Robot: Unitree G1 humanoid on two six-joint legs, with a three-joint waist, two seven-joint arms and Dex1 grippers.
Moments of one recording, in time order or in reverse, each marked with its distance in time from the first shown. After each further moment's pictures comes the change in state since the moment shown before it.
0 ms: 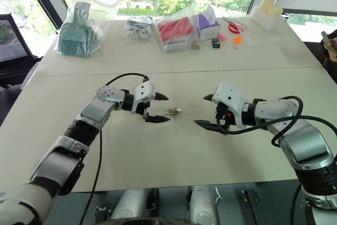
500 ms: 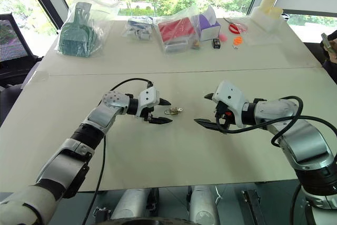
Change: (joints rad) left arm 0.022 -0.051 -0.001 0.042 0.061 -0.065 0.046; right arm -0.001 0.000 0.000 -0.001 0.000 0.000 -0.015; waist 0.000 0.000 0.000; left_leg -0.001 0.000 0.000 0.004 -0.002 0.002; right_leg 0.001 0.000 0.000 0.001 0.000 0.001
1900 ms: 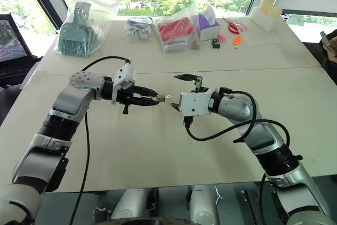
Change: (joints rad) left arm -0.030 0.192 0.120 -0.296 -0.215 0.292 -0.196; right arm -0.173 0.219 0.277 0.250 -0.590 -0.793 -0.166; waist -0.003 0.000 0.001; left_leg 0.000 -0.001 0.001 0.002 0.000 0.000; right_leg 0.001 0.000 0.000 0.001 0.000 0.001
